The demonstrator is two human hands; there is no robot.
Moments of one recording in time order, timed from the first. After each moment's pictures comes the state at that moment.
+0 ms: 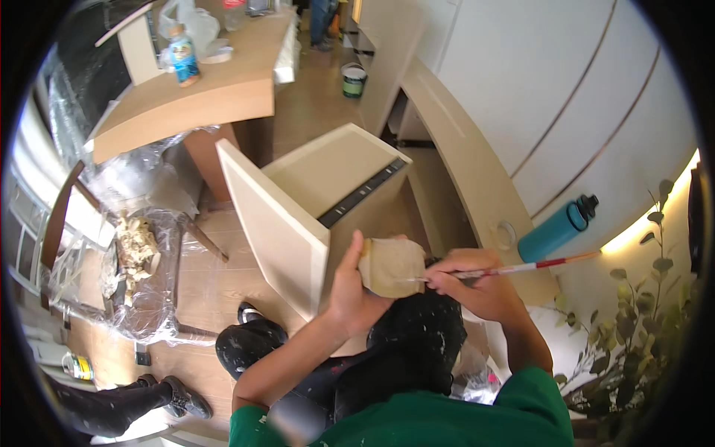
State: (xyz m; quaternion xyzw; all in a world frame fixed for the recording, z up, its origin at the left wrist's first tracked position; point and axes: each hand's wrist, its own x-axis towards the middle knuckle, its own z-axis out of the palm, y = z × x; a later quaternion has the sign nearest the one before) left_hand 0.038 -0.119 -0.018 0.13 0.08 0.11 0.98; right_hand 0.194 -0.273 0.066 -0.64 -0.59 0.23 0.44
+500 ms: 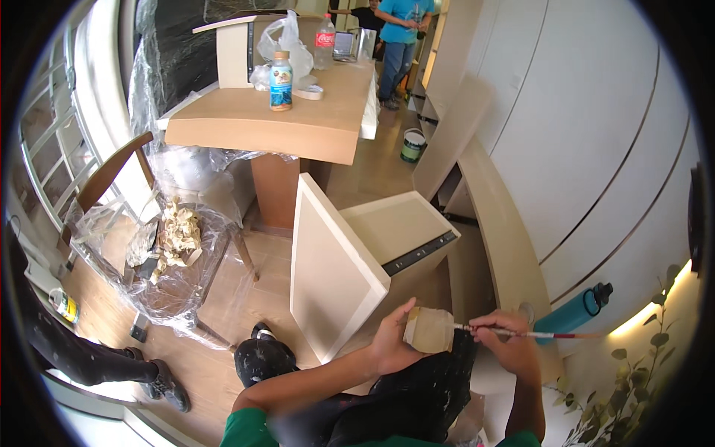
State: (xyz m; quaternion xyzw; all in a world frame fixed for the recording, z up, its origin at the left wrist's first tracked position) left_hand 0.039 -0.123 -0.047 0.05 0.05 0.04 1.00; right_hand 0.208 -0.289 0.062 -0.68 -0.52 0.25 0.44
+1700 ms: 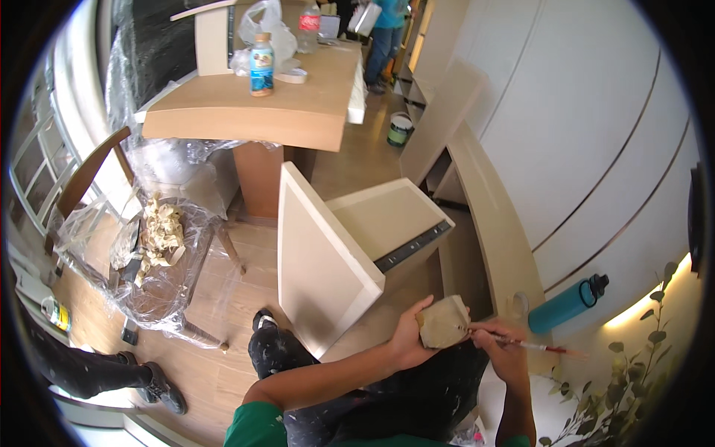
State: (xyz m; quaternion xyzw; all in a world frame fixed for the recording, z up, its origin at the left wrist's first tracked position) left_hand 0.083 -0.138 -0.045 0.02 0.05 0.06 1.00; right_hand 0.201 -0.305 0.036 -0.72 -0.48 0.18 0.47
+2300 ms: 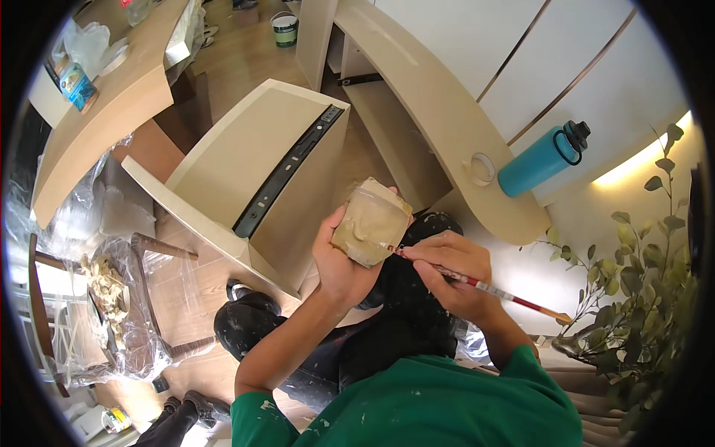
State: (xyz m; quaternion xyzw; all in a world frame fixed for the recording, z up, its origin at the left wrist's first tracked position) left_hand 0.107 -0.130 -0.051 0.12 0.05 0.14 0.98; right_hand 0.193 -0.300 0.016 -0.71 -0.53 0.02 0.47
